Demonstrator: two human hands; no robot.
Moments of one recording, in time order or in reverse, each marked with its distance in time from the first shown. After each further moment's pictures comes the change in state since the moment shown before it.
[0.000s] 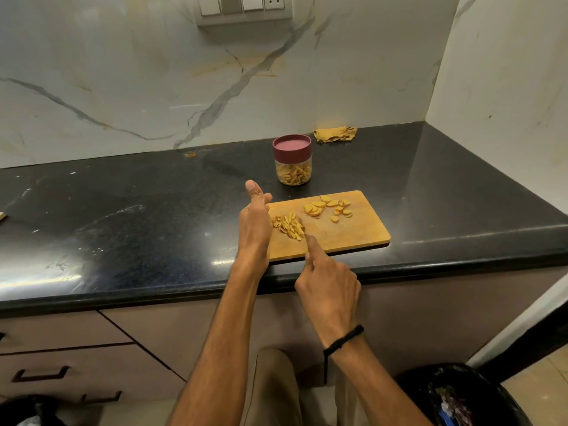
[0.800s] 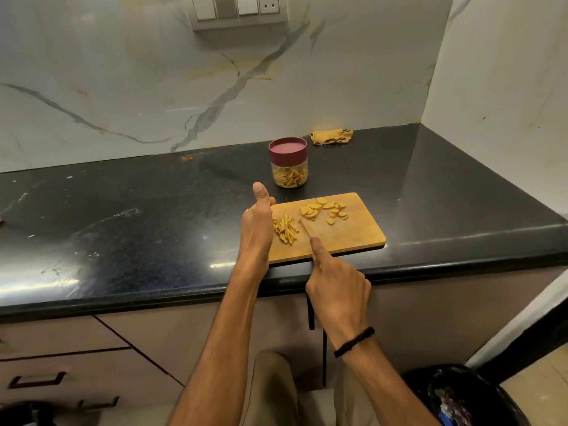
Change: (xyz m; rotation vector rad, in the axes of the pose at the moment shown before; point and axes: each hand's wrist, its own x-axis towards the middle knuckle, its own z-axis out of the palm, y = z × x) left_hand -0.002 0.000 0.009 0.074 -0.005 0.037; right_hand 0.005 0.018 -0.006 -0.075 0.024 -0.030
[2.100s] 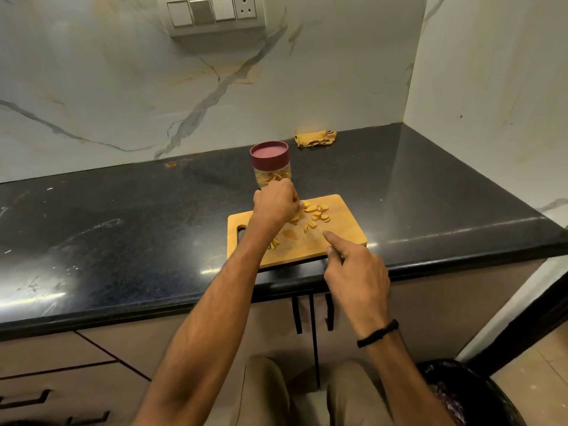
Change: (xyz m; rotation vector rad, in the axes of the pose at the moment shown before) left_hand 0.077 0.022 0.065 1.166 -0.194 0.352; right_hand 0.022 0.042 -0.033 0.292 -0.008 0.164
